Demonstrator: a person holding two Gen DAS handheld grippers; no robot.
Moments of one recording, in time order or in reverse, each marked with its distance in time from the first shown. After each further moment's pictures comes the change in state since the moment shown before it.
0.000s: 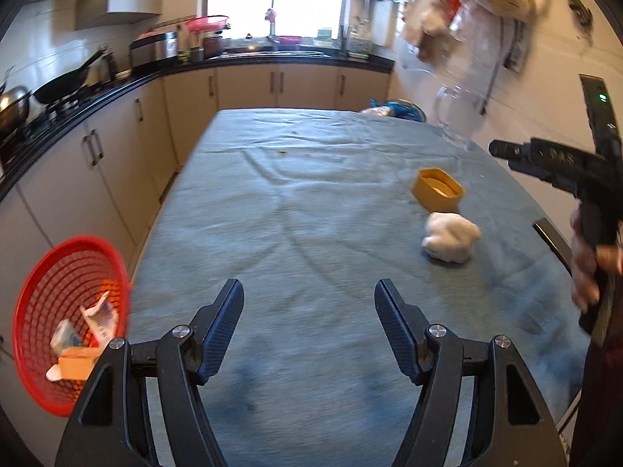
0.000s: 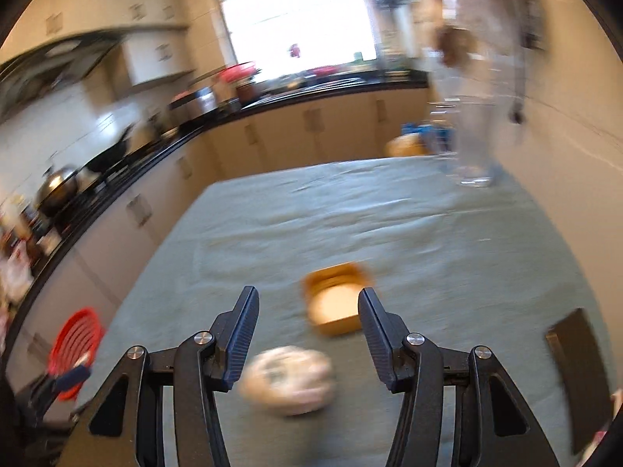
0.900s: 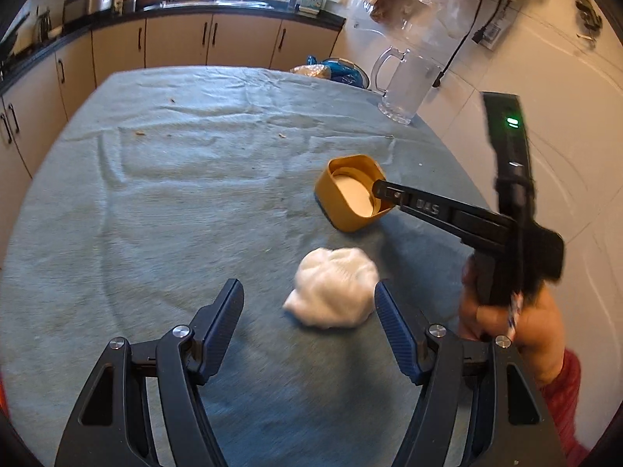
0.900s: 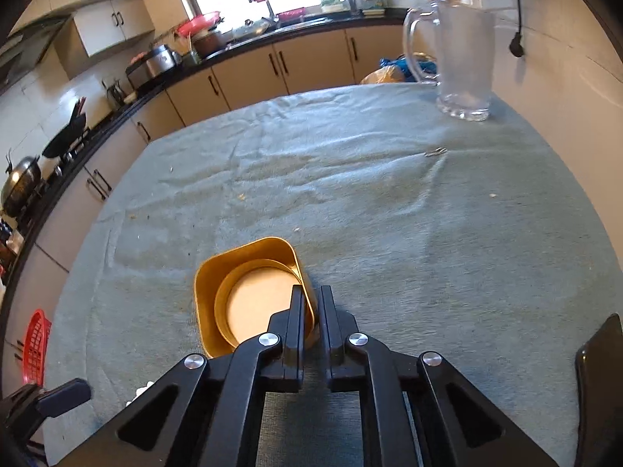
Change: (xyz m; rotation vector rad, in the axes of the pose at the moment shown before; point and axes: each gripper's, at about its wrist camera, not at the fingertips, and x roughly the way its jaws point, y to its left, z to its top) left arm 0.093 -0.087 0.059 -0.061 0.201 -0.255; right arm 0.103 -0.034 -0.002 0.034 0.207 -0.003
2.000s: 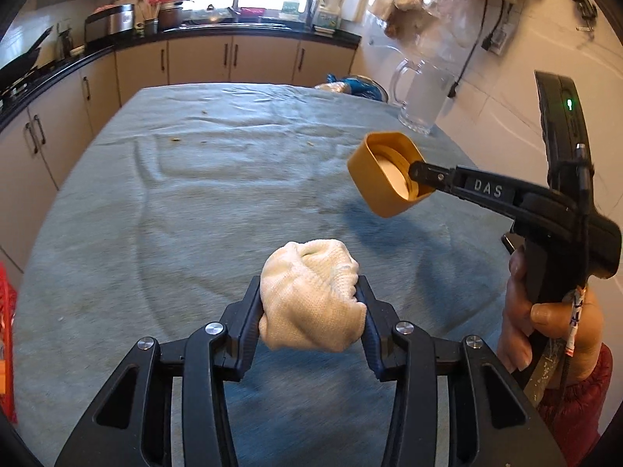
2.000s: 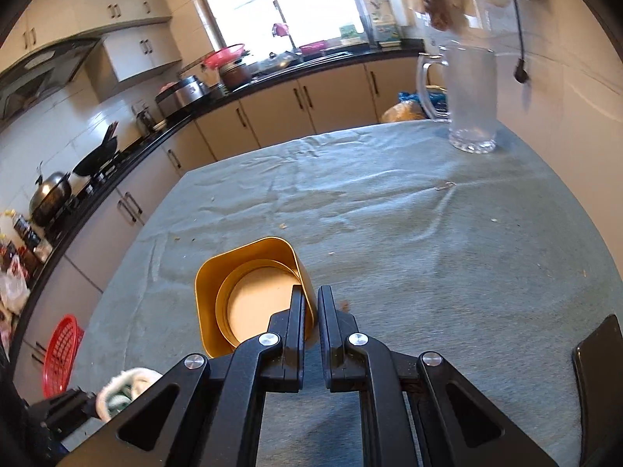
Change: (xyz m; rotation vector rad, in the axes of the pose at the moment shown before) left arm -0.025 0.014 -0.029 0.015 -0.111 0.111; right arm -0.033 0.021 -0.008 -0.051 -0.108 0.098
